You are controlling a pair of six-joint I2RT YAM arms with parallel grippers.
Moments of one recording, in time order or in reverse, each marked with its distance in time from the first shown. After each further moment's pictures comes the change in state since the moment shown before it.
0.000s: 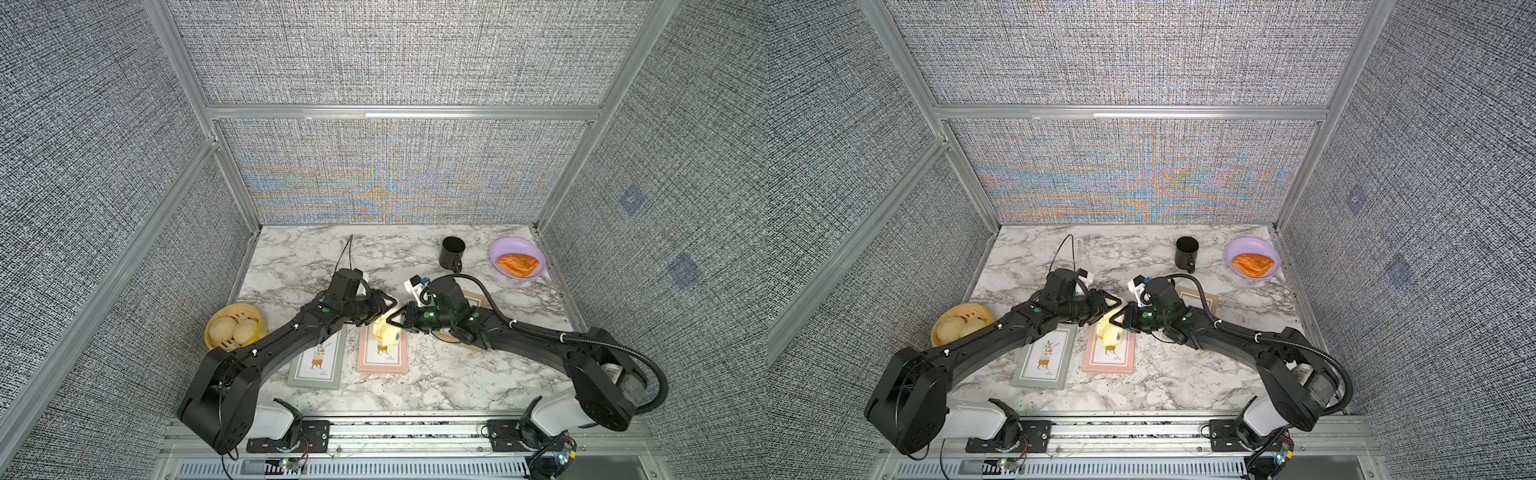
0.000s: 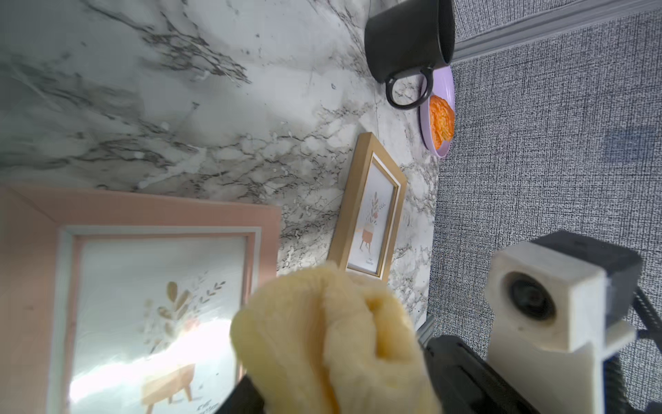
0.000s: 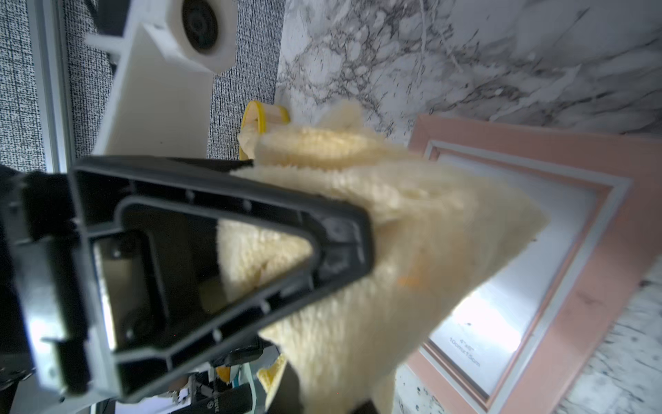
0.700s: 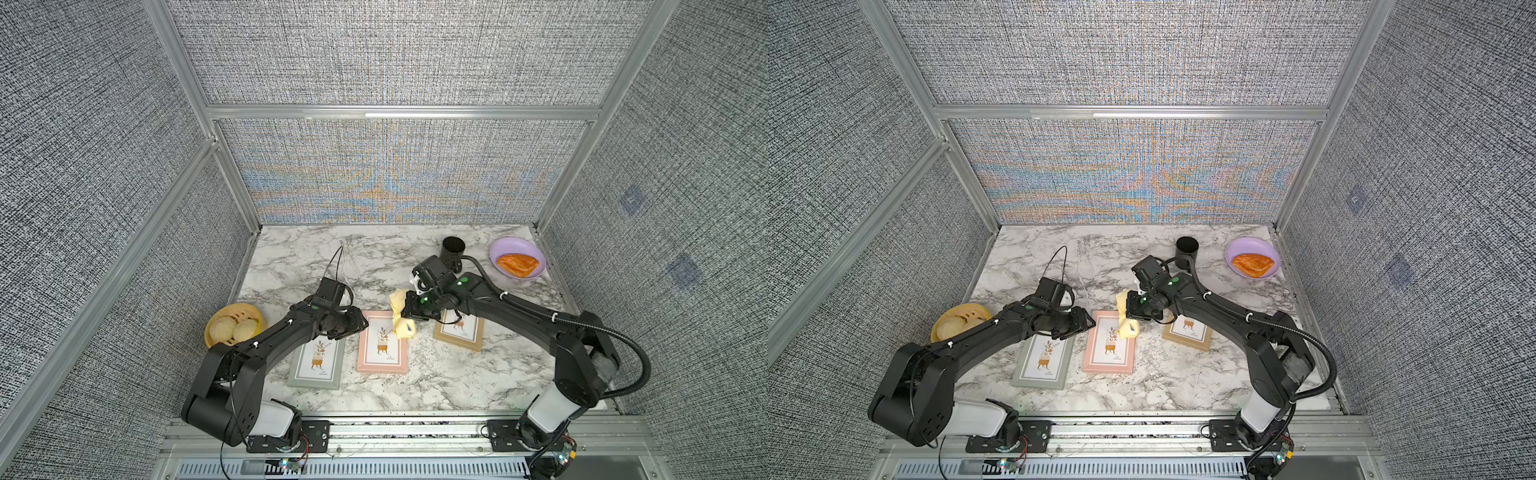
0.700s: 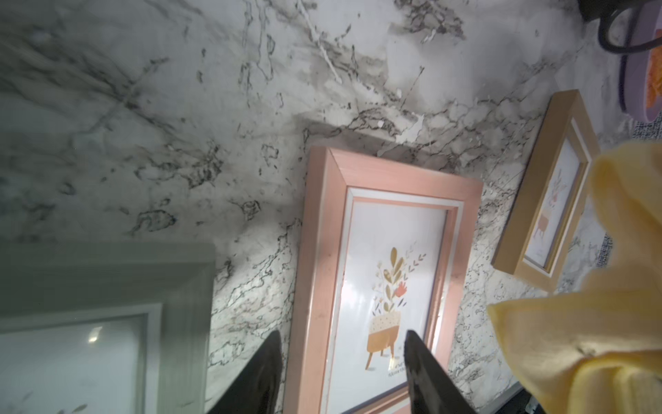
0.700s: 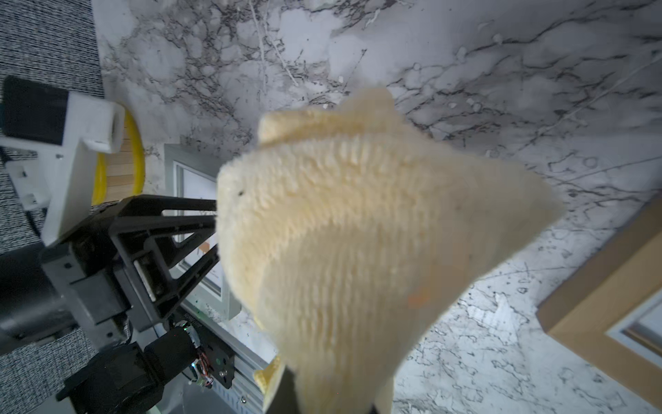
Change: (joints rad) left arm 0.114 0.056 -0.086 -0.257 -0.091 0.345; right arm -0.018 0.213 0.450 -0.727 0.246 -0.206
